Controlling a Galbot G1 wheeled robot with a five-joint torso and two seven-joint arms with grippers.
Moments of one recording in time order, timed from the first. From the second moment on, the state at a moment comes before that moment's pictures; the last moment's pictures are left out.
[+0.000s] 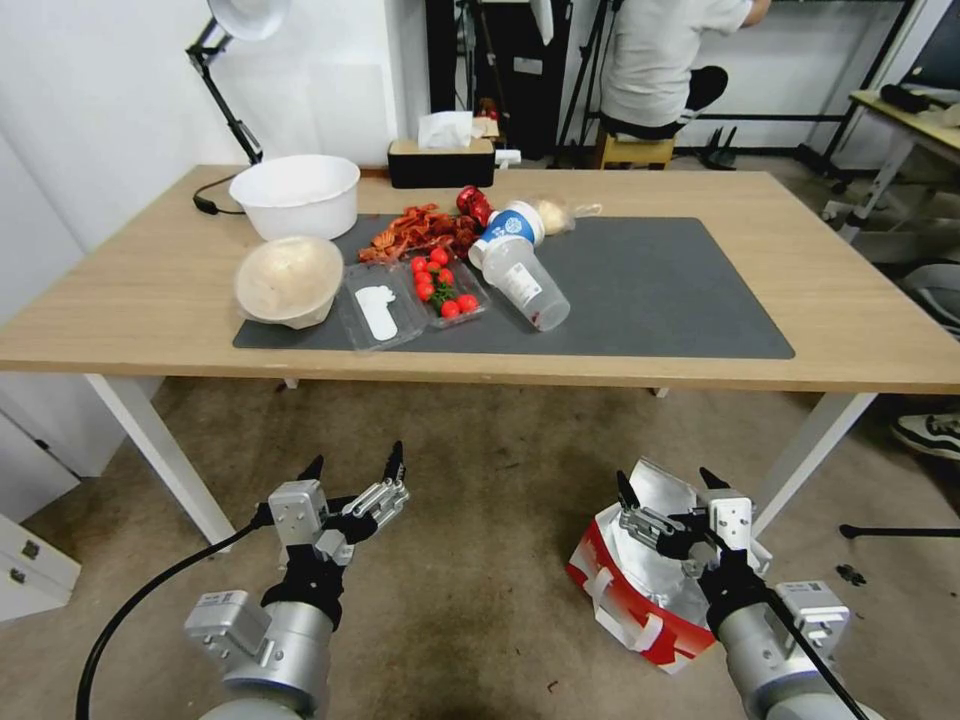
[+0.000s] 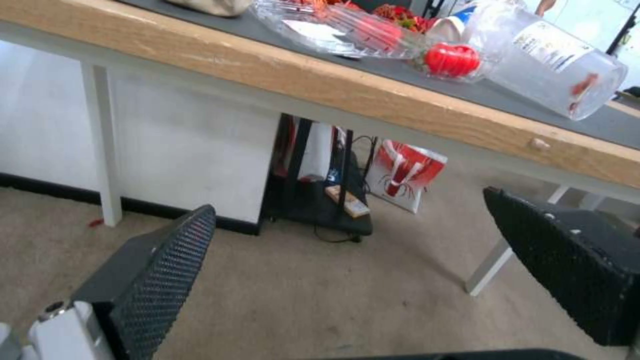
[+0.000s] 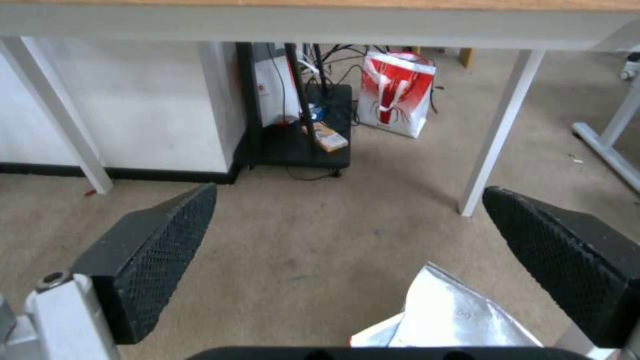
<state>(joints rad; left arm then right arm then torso) 1.85 -1.48 -0.38 -2.47 -0.32 0.19 -0.16 -1.85 1.46 0.56 2.45 0.10 -0.35 -0.01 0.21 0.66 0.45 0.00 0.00</state>
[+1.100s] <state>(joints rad) 1.88 -1.49 -0.37 -2.48 -0.30 0.18 -0.15 -1.86 1.46 0.56 2.45 0.09 -0.34 -0.02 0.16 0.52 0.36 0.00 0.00</state>
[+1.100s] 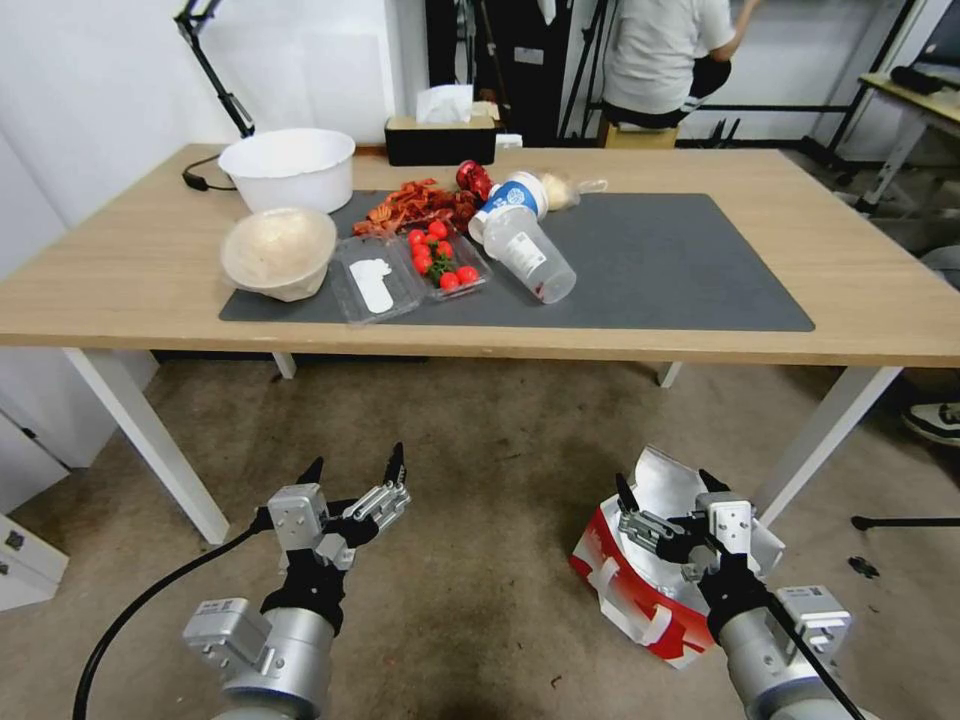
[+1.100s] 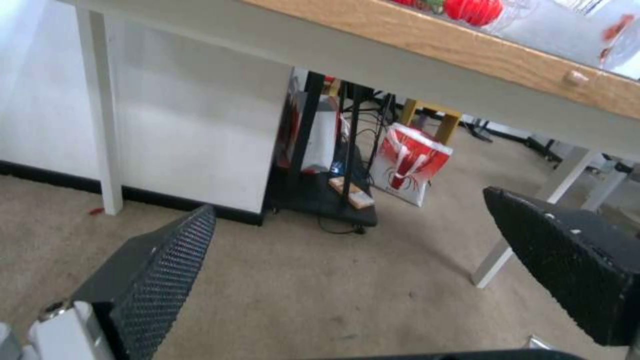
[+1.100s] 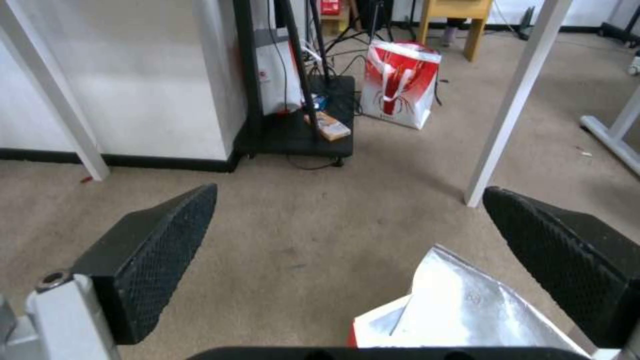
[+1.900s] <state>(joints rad) 1.88 -1.49 -0.37 -2.48 -0.30 0.18 -0.15 -1.86 1.46 0.56 2.46 0.09 -0.34 -0.02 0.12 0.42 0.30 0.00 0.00</state>
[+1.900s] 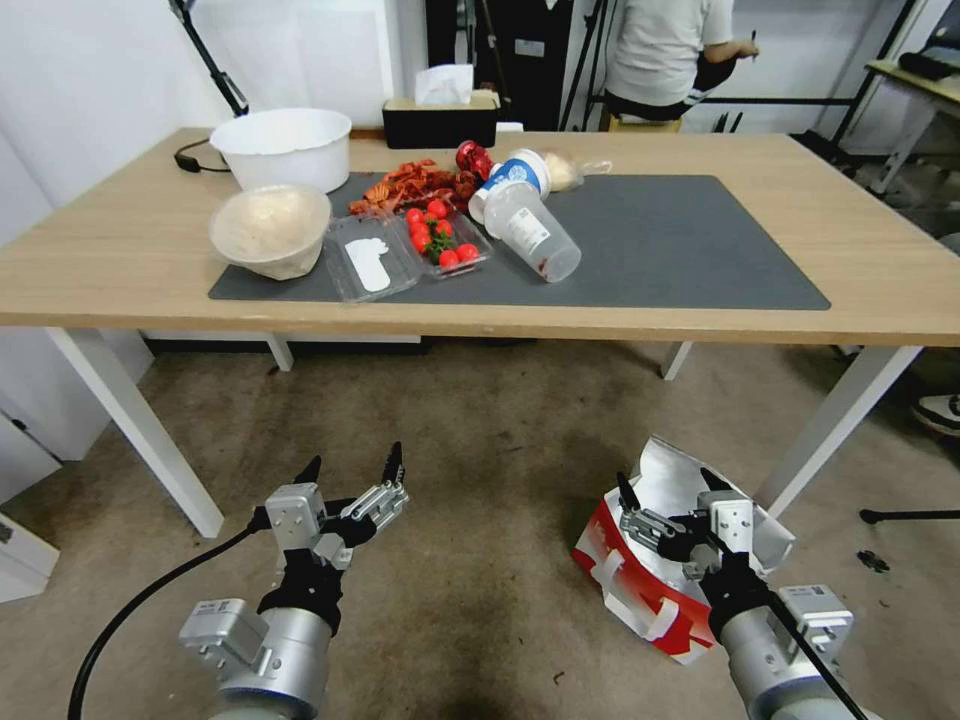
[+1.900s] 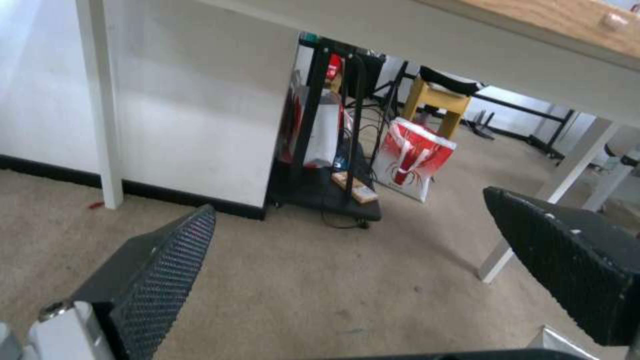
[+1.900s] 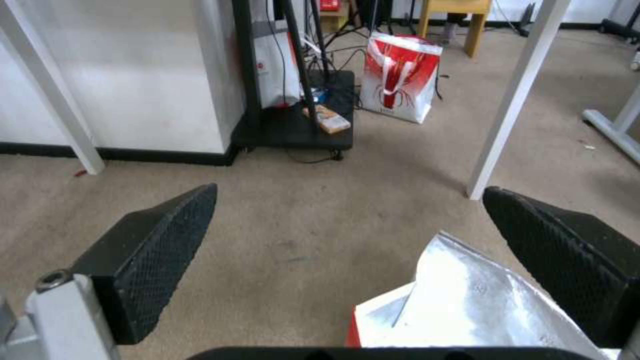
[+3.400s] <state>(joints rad) 1.89 -1.48 -0.38 -2.48 -0.30 0.17 -0.15 -1.86 1.46 0.56 2.45 0.09 -0.34 -0.02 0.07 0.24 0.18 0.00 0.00</state>
